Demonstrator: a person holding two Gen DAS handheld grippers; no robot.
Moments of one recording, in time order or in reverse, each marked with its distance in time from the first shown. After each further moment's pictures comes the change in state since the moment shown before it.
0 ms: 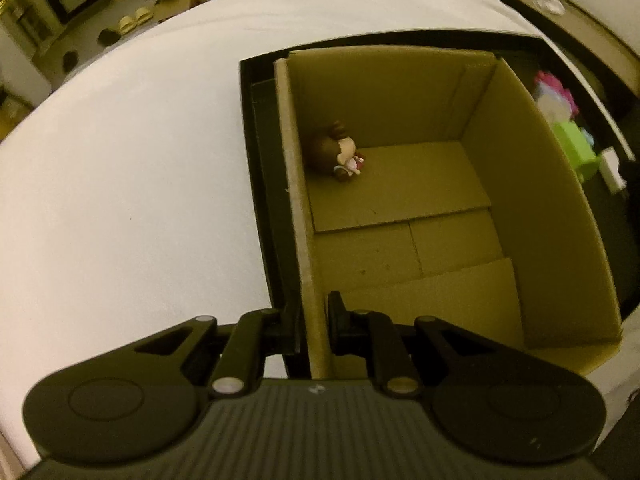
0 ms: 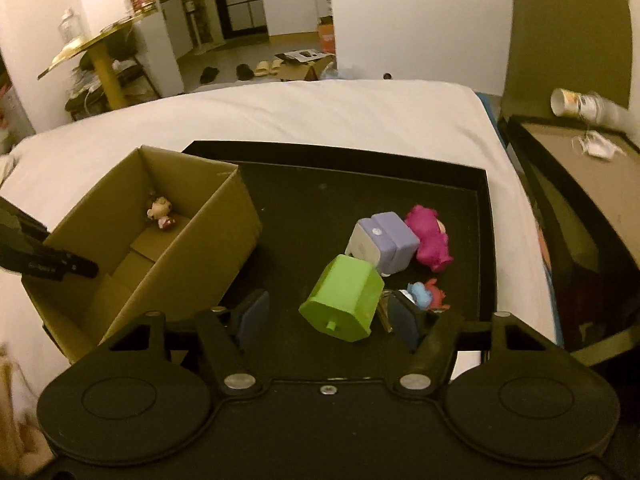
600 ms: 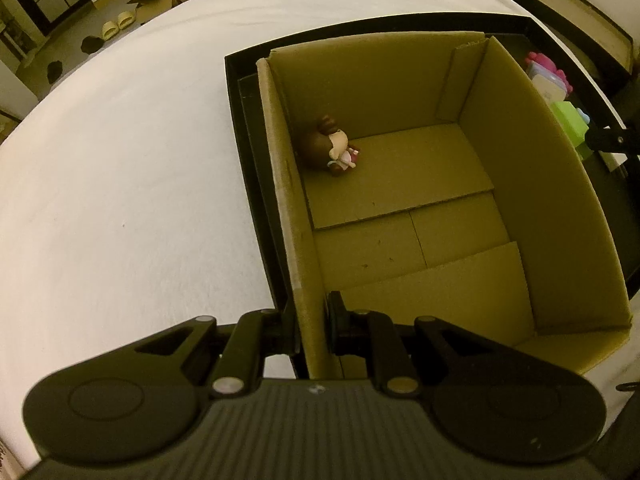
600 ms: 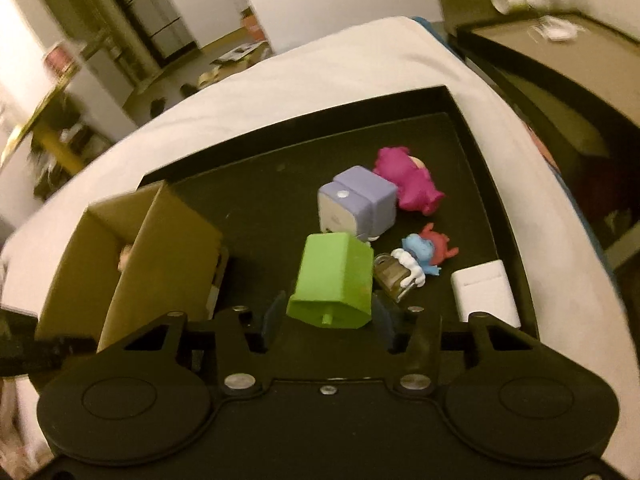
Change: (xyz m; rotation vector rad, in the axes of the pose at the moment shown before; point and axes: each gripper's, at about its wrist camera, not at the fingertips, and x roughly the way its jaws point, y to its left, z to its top) left arm 0.007 0.002 -0.003 0.041 0.014 -0.016; right arm 0.040 -0.034 -0.011 0.371 0.059 0.016
